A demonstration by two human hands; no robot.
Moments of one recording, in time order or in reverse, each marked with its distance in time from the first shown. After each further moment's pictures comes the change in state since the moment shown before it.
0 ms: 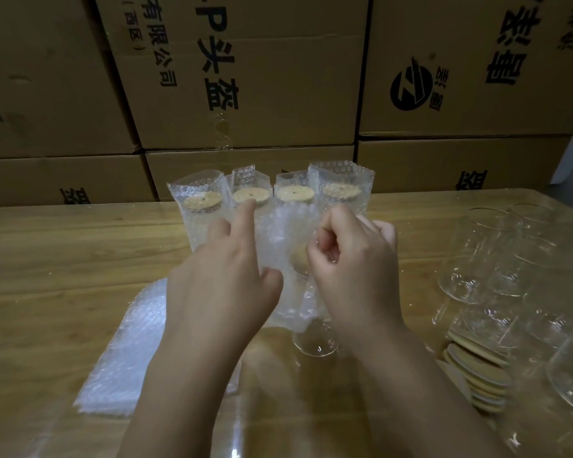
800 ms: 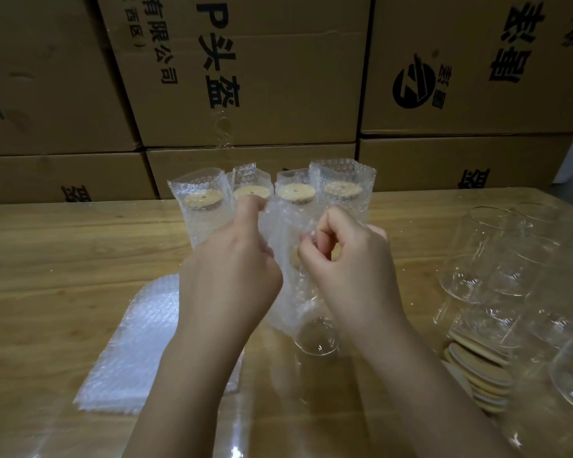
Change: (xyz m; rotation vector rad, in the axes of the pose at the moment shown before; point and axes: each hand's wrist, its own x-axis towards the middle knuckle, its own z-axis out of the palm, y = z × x) left_hand 0.010 -0.003 0.015 -0.160 0.050 -0.011; right_hand 0.001 0.000 -0.004 0.220 -0.170 0.162
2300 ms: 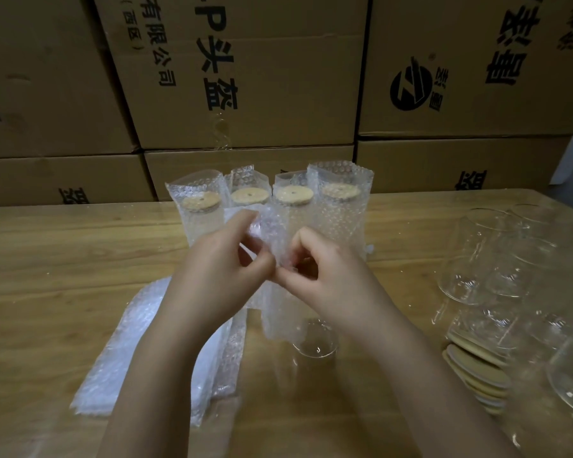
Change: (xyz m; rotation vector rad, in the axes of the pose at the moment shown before) left_hand 0.009 -0.028 0.002 -0.346 -0.192 0.062; right_hand 0.003 0.005 -0.001 0.107 -0.472 0.080
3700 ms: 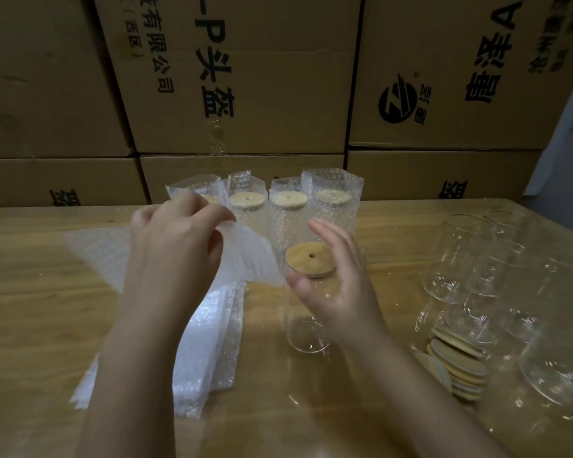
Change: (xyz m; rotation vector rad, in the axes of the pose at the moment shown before) left_hand -0.004 -0.002 -0.034 0.537 0.281 0.181; right_hand -0.024 0.025 0.015 0.065 0.257 -0.070
